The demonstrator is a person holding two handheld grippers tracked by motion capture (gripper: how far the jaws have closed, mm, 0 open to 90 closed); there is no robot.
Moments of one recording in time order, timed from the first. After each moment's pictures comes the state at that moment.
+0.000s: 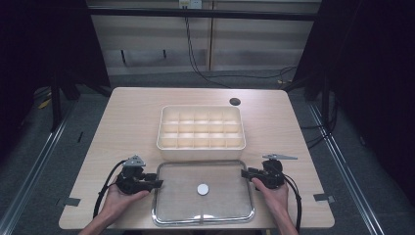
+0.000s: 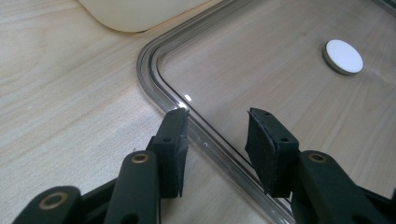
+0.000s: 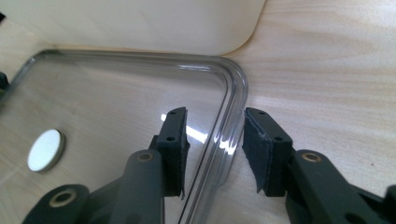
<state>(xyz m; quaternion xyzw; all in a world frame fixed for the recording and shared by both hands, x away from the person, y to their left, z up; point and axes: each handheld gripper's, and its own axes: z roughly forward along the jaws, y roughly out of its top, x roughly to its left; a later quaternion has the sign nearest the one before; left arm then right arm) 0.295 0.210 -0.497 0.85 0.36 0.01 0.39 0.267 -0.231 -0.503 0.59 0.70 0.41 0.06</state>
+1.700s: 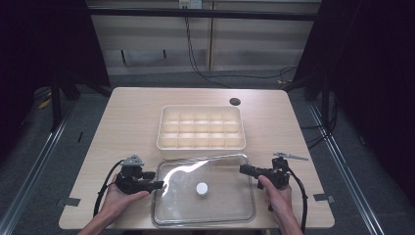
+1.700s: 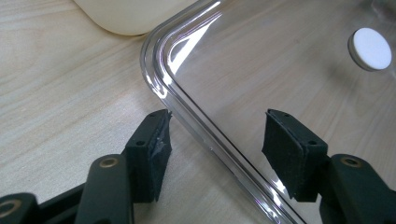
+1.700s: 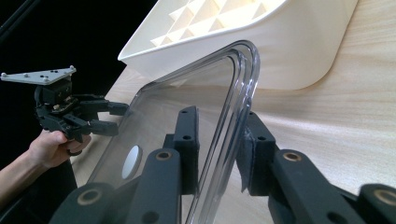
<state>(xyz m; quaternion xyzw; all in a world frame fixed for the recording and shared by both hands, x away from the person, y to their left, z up) 0.297 0.214 -0.499 0.84 0.36 0.00 0.41 0.261 -0.245 -0.490 0.54 0.64 0.55 -0.05</state>
